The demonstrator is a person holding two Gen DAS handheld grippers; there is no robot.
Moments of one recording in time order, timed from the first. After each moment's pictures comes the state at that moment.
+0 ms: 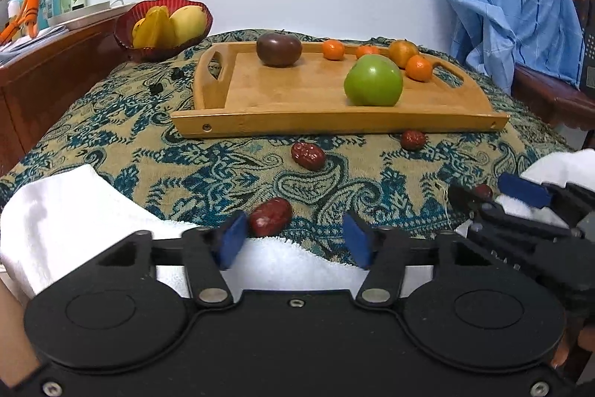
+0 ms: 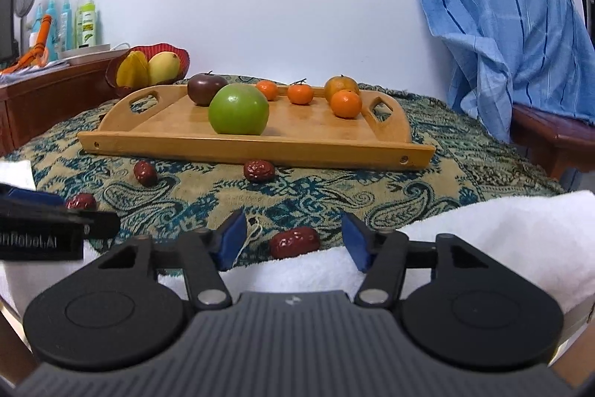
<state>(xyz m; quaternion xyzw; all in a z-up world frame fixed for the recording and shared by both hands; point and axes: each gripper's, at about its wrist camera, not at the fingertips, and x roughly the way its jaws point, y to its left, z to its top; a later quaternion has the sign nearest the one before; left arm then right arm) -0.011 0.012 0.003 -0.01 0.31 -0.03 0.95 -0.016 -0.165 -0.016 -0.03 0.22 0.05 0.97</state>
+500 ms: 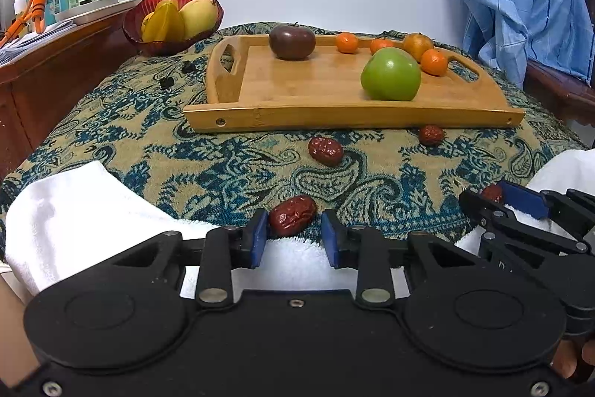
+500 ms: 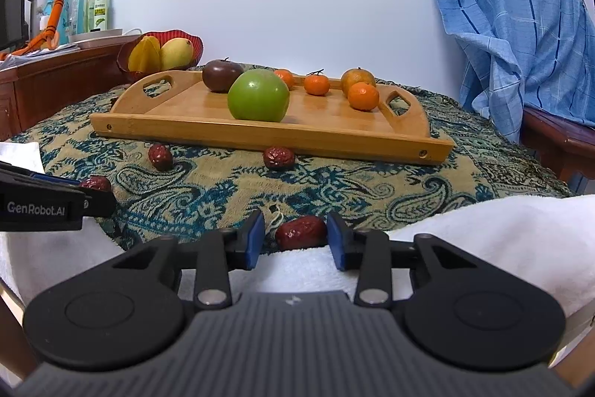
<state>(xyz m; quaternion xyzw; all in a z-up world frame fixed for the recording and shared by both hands) -0.003 0.016 -0.002 0.00 0.32 -0.02 0.95 -0.013 -0.155 -0.022 -0.04 0.24 0.06 0.97</state>
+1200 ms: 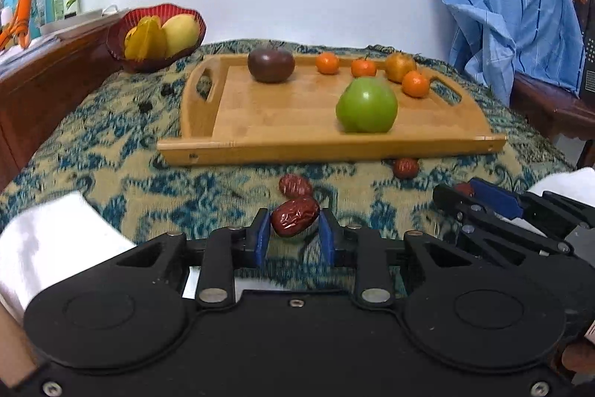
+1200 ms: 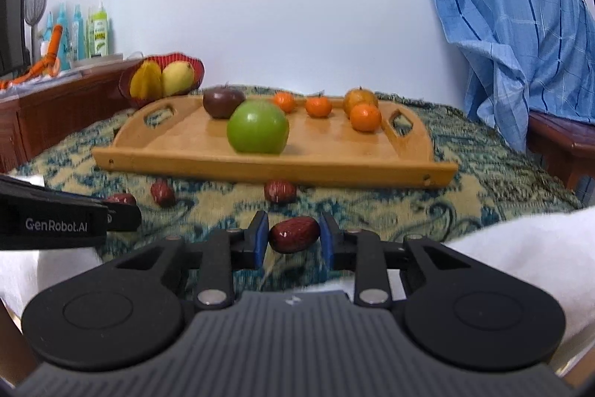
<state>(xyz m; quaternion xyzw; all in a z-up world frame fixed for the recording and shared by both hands) 0.012 0.001 0.023 -0.01 0.31 -0.04 0.95 0.002 -0.164 0.001 0.00 0.21 0.07 0.98</state>
